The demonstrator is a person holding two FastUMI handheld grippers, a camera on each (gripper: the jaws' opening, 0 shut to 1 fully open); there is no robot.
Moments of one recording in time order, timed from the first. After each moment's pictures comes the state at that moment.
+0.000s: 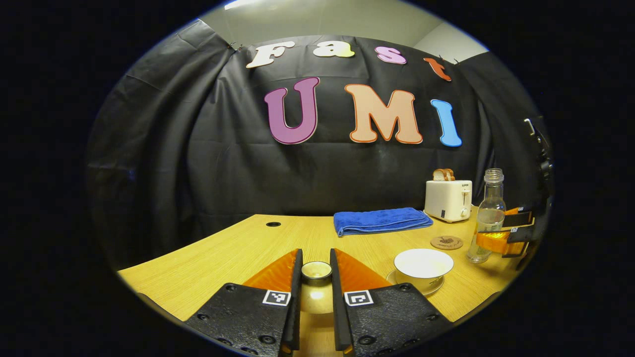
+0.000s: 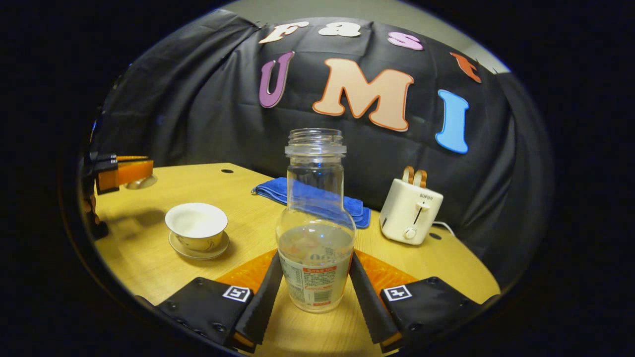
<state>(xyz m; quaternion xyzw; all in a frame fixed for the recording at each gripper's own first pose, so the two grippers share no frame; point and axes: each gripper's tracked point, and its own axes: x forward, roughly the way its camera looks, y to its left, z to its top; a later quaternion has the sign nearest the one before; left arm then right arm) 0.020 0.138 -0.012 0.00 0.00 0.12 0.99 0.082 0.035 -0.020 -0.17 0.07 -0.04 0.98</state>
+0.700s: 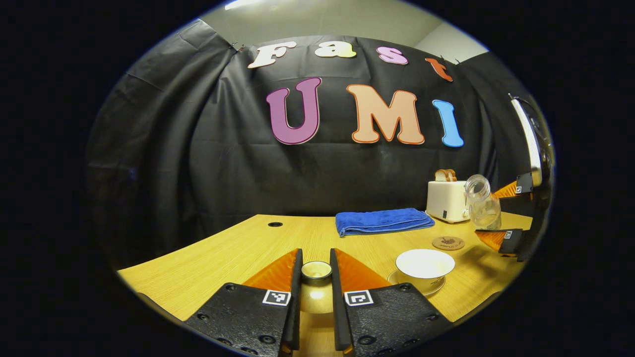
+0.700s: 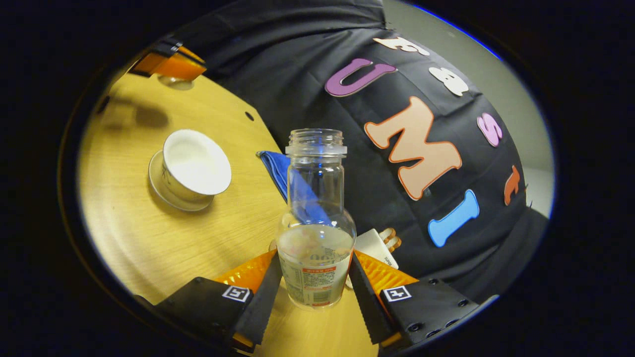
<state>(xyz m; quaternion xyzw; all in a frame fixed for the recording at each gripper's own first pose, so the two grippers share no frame) 0.019 0.139 -0.014 0.00 0.00 0.12 0.99 0.095 0.052 -0.005 -0.50 0.09 -0.04 0.86</state>
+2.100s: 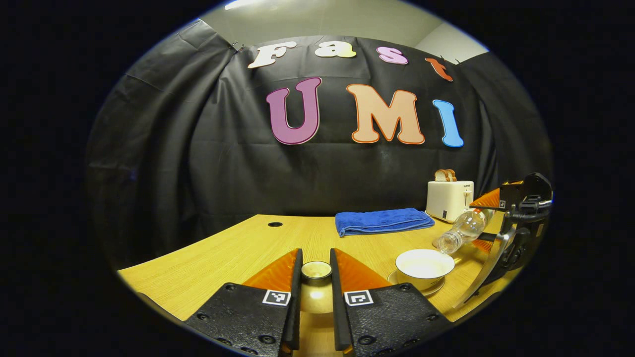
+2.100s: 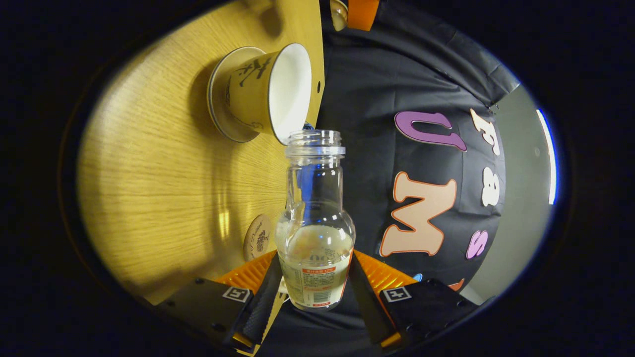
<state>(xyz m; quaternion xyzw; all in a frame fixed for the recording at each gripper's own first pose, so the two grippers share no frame) 0.017 0.138 -0.013 0.00 0.00 0.12 0.99 0.117 0.066 -0.012 -0.77 0.06 -0.04 0.64</state>
